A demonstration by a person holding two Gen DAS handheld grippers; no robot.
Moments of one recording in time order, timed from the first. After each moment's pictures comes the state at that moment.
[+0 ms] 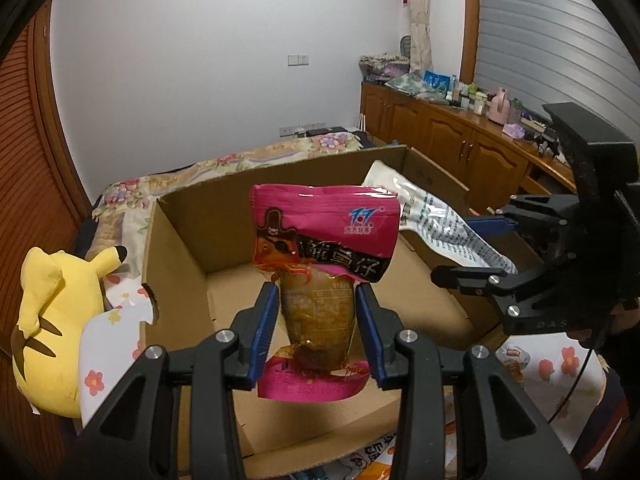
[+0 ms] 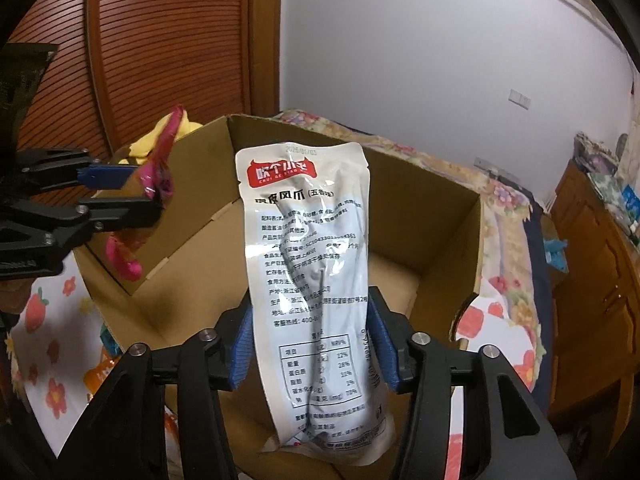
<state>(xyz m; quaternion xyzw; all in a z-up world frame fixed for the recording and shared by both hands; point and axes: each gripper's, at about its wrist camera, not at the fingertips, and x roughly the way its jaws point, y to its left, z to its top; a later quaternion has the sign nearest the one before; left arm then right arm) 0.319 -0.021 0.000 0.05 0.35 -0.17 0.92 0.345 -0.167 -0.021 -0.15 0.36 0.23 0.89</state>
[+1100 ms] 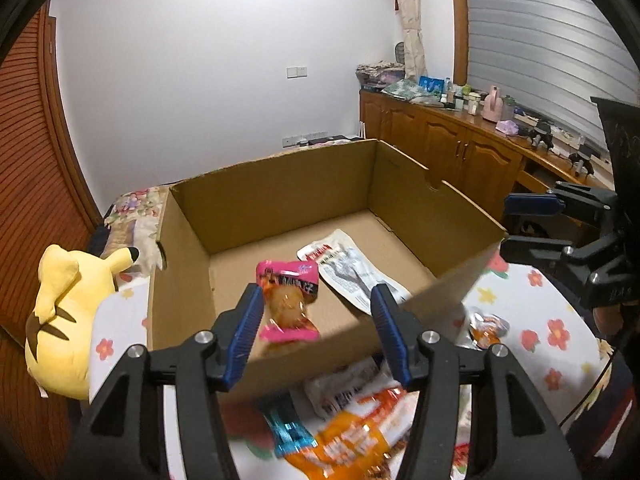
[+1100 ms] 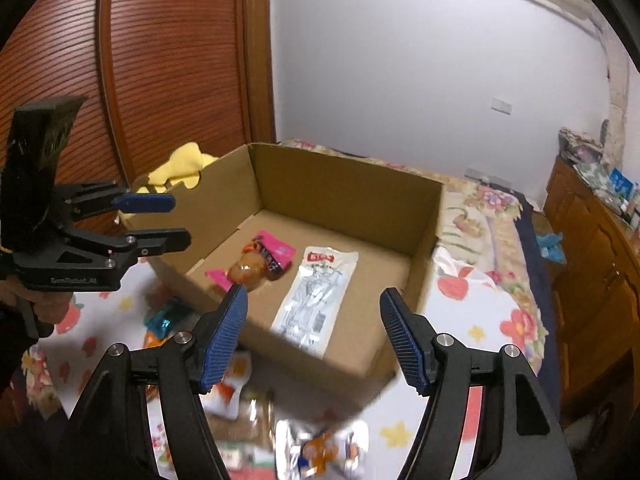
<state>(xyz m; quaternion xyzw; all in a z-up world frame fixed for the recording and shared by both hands) 0.250 -0.023 0.007 0.06 0.32 -0.16 0.93 0.257 -0.206 0.009 -0.09 0.31 0.22 0.92</state>
